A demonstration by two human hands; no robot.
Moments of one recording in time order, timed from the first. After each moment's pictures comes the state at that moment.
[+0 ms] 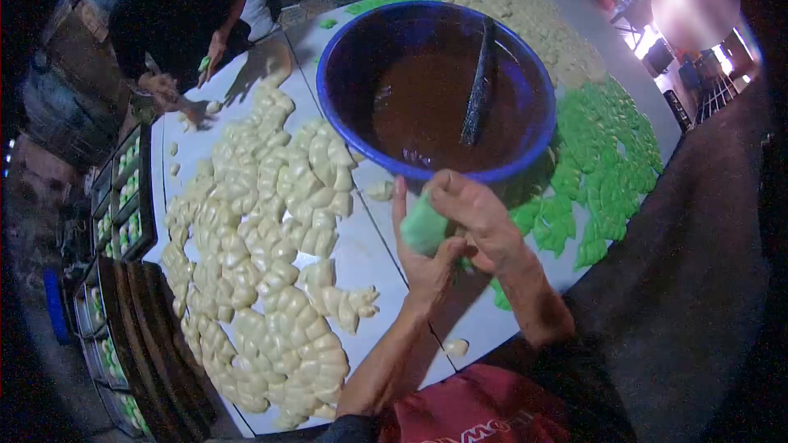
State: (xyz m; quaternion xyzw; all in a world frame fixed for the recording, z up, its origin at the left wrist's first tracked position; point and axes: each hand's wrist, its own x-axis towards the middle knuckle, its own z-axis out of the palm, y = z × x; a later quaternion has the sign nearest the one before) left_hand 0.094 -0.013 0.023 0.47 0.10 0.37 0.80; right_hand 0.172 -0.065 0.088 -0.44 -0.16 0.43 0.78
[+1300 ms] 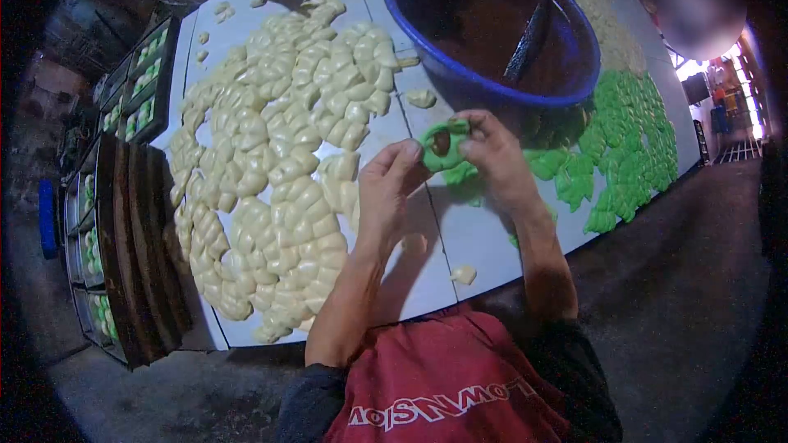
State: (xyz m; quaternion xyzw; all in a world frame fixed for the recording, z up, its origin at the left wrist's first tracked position) left_hand 0.004 0.043 0.016 0.34 0.27 0.21 0.88; right_hand 0.131 -0.074 0.050 -0.60 -0.26 0.36 0.67
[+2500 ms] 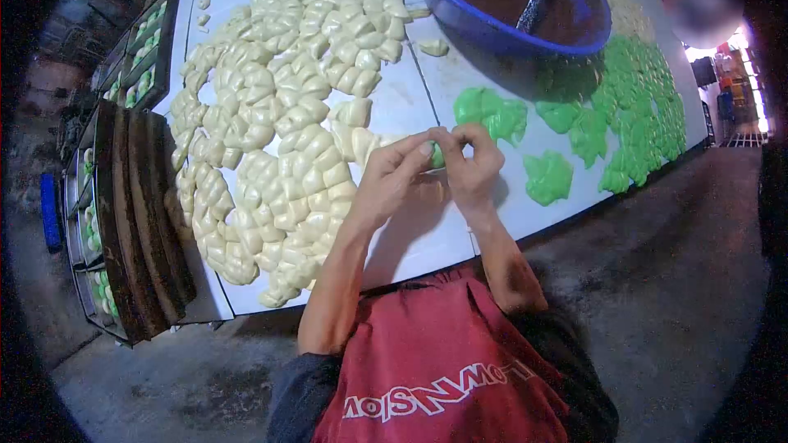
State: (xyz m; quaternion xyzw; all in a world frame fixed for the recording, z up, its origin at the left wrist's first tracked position) left_hand -0.061 0.039 0.019 0.46 0.20 0.08 0.86; right_hand 0.034 -0.071 -0.021 -0.75 -0.36 -0.09 0.54
